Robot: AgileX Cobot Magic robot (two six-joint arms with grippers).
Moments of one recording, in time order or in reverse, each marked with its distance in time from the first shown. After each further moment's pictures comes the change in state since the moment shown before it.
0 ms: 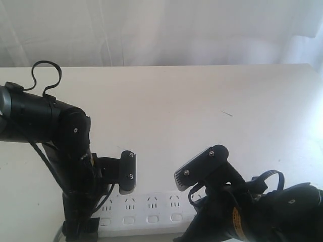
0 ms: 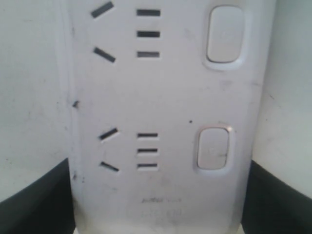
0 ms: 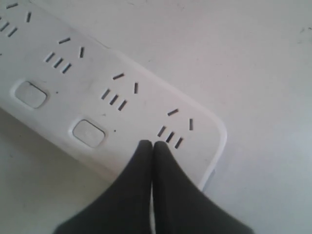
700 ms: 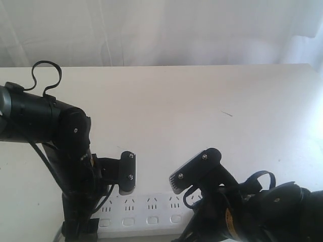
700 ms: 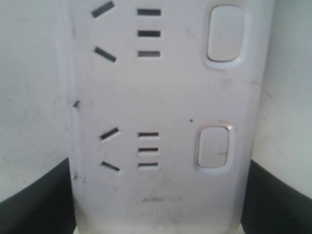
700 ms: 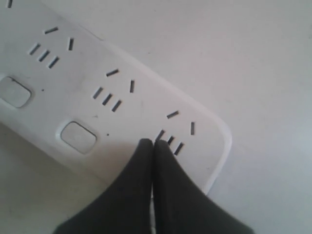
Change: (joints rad) left arm 0.000 0.000 0.000 0.000 0.005 0.002; right arm 0.000 0.078 -0.011 -0.006 -0.017 0.000
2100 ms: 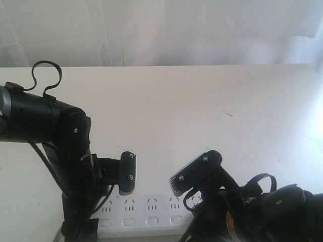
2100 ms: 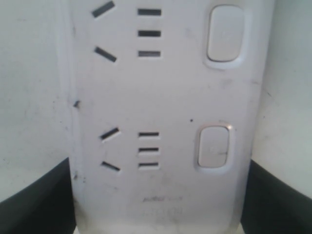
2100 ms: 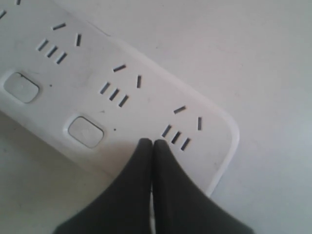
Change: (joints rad) left arm 0.000 0.000 0.000 0.002 0.000 0.002; right arm 0.000 0.000 0.009 0.025 -0.005 -0.015
